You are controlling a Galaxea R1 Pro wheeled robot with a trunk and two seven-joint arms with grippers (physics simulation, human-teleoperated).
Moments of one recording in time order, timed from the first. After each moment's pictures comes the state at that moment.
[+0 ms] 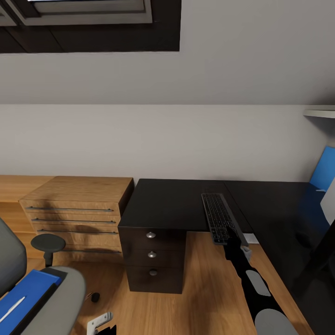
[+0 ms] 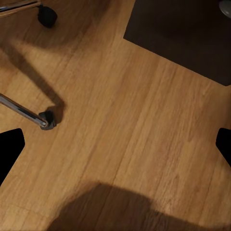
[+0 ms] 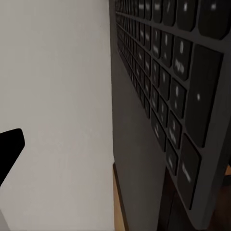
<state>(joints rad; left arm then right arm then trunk) -0.32 -0.02 0.14 -0.31 0.23 -0.06 0.03 -0.57 0.08 -0.55 -0.62 -1.09 0.26 0.40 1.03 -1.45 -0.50</state>
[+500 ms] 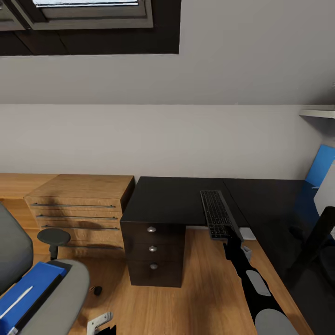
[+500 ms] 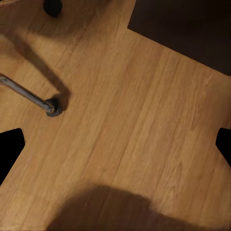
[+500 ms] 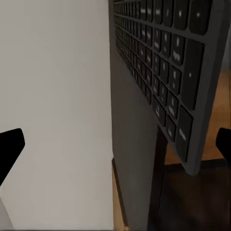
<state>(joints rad) -0.32 -0.02 0.14 -0.31 0.23 -0.06 0.03 -0.57 0.08 -0.55 -0.62 -1.09 0.26 0.40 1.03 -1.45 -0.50</state>
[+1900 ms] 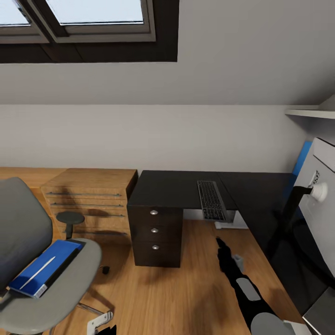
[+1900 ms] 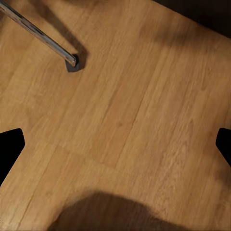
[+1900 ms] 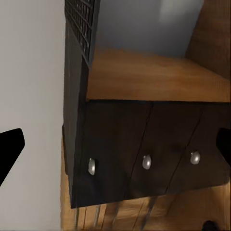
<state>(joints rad) -0.32 -0.02 0.14 -0.31 0.23 -0.06 0.03 -0.57 0.08 -0.49 -0.48 -0.93 0.14 0.39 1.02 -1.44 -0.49</state>
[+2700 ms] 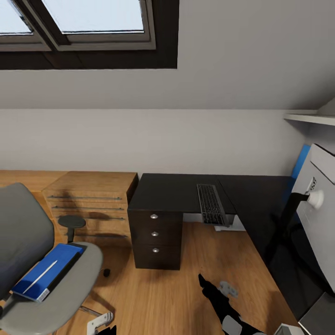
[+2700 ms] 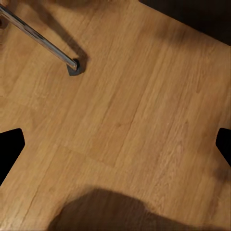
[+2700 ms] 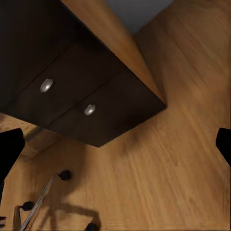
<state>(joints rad) -0.32 -0.02 0.14 -0.31 0.23 -0.06 0.03 -0.57 0.07 -0.41 -0.05 -0.31 -0.35 0.39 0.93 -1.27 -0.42</state>
